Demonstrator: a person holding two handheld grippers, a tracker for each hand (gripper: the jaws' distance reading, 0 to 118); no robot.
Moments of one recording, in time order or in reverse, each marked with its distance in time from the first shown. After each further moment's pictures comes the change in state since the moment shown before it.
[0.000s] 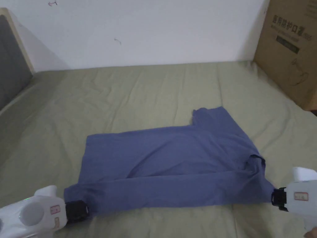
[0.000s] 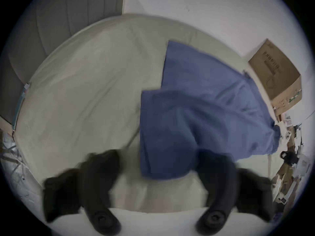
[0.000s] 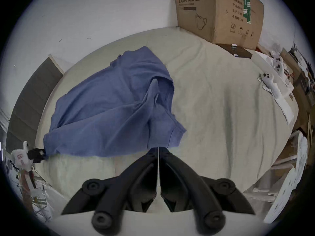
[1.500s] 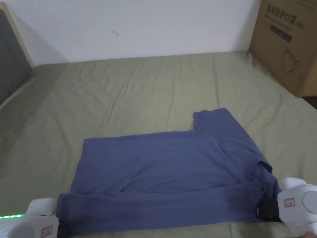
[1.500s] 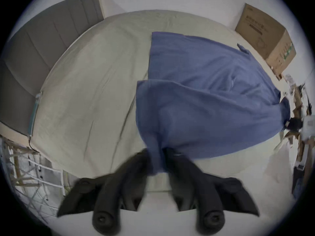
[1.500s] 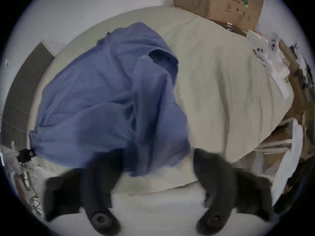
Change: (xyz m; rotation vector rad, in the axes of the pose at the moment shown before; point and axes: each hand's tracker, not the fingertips) left arm -0.014 -0.072 0.063 -0.024 0.027 -0.225; right arm 0.002 -0.058 0.015 -0.200 -0.116 0.032
